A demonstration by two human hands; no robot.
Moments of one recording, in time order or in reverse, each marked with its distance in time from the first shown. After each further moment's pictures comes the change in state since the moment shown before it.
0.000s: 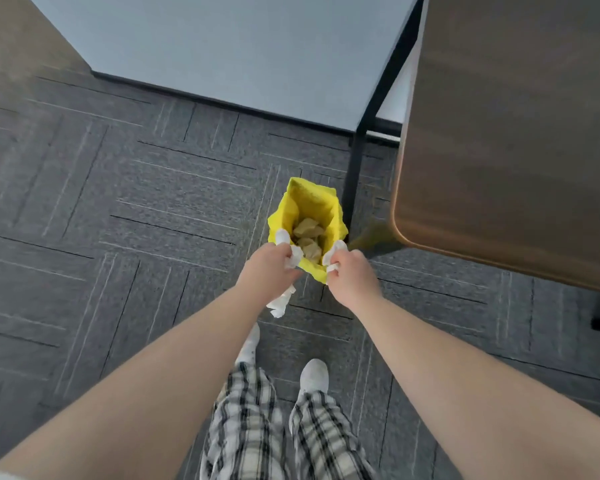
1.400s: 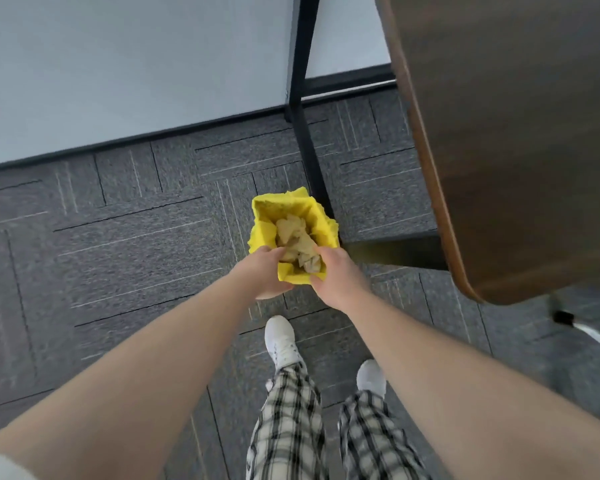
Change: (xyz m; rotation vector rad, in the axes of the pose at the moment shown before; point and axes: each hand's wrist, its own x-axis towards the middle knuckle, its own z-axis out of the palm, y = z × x) left_hand 0.169 -0.014 -0.038 0.569 -0.538 0.285; right_hand 0.096 -0.035 0.041 0.216 -0.051 0.337
